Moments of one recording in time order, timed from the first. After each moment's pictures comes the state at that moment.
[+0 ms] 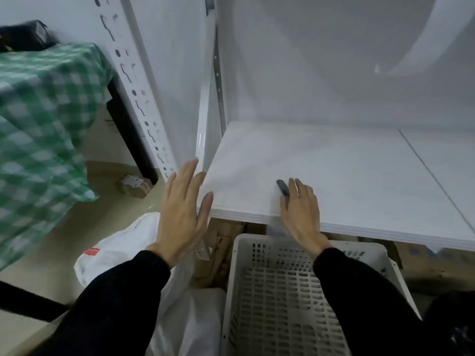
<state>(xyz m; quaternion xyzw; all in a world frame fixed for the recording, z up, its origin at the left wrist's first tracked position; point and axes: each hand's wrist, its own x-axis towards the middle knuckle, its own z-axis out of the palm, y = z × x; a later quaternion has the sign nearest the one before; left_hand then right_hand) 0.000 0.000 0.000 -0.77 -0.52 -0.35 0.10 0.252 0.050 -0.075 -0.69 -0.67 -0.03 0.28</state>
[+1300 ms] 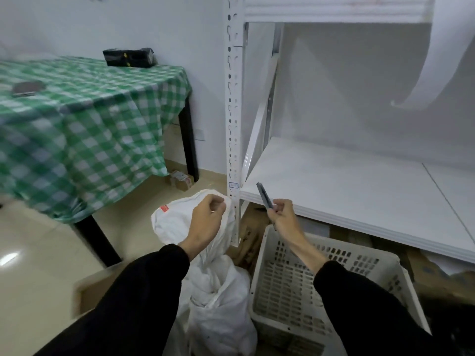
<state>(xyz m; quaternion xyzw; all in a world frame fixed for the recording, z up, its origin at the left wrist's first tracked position) -0.062 -0.134 0.000 -0.53 -0.64 -0.48 -0.28 0.137 -0.094 -0.017 -0.55 -0.56 0.46 0.41</state>
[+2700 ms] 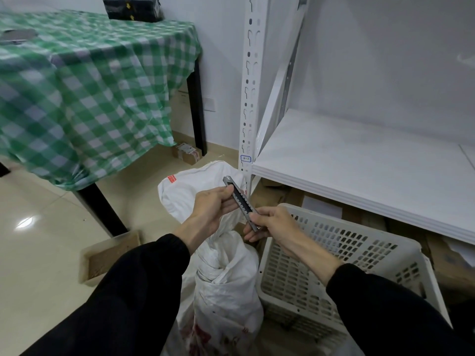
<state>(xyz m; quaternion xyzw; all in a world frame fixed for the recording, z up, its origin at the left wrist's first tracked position) -0.067 -0.132 -0.029 -0.22 -0.52 -0.59 -0.58 0.094 -0.131 -0.042 -0.46 -0.52 0.65 0.29</state>
